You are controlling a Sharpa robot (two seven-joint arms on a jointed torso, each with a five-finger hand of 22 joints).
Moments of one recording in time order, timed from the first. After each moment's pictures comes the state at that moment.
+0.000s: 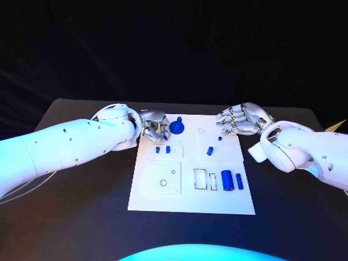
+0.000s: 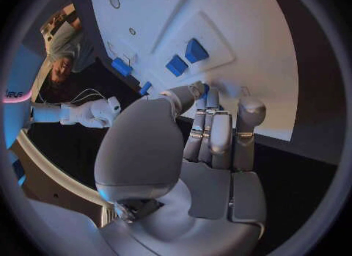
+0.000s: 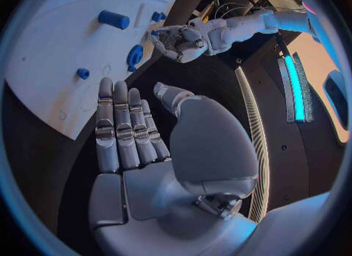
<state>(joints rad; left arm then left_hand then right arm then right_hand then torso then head) 1.24 -0.63 -0.06 1.23 -1.38 -0.01 -0.03 1.41 -0.19 0.67 0.01 0.05 0.96 0.14 0.36 0.41 0.99 0.06 0.57 0.25 1.35 0.00 1.40 1.18 0.13 1.20 0.10 1.16 1.09 1.28 -0.84 -0.20 1.47 -0.61 -0.43 0.17 1.29 -0.18 0.54 0.10 0.10 0.84 0.20 0.28 0.27 1.05 0.14 0.28 0.11 1.10 0.09 0.26 0.55 0.18 1.17 0.18 0.07 0.20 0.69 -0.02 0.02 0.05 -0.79</state>
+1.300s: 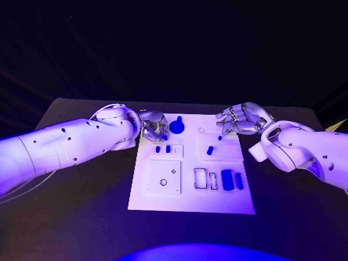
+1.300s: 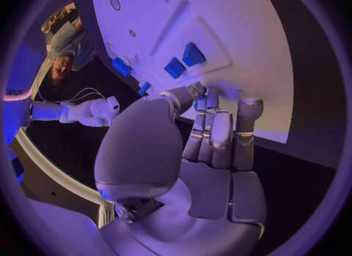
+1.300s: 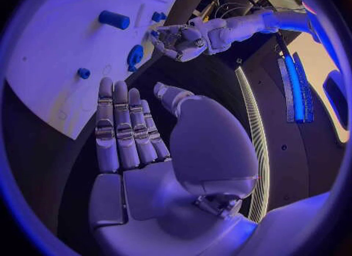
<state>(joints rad) 1.24 -0.63 -0.06 1.23 -1.37 -0.01 -0.03 1.36 -0.22 0.66 0.01 0.05 0.90 0.14 0.28 0.39 0.99 0.08 0.52 0.24 1.32 0.02 1.39 1.13 0.13 1.16 0.12 1.12 1.05 1.28 -0.85 -0.20 1.47 -0.61 -0.43 0.17 1.29 -0.18 0.54 0.10 0.10 0.83 0.20 0.28 0.27 1.05 0.14 0.28 0.11 1.10 0.09 0.26 0.55 0.18 1.17 0.18 0.07 0.20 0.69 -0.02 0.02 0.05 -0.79</state>
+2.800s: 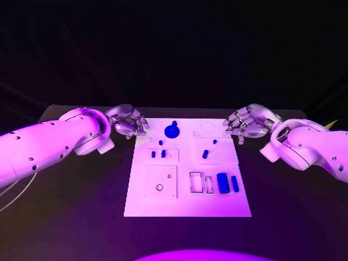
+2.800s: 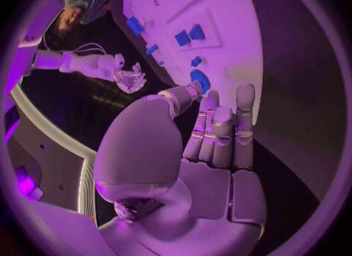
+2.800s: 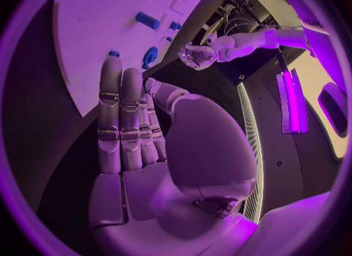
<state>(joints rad) 1.24 -0.81 -0.02 1.30 -0.96 -0.07 0.00 1.37 -0.22 0.62 0.03 0.05 0.85 0.18 0.29 0.40 0.89 0.10 0.70 0.38 1.21 0.04 1.33 0.97 0.15 1.06 0.13 0.95 0.90 1.30 -0.93 -0.19 1.44 -0.79 -0.33 0.17 1.37 -0.19 0.53 -0.01 0.10 0.97 0.14 0.28 0.29 1.25 0.06 0.16 0.09 1.46 -0.02 0.49 0.69 0.17 1.46 0.06 0.44 0.43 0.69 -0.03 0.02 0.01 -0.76</state>
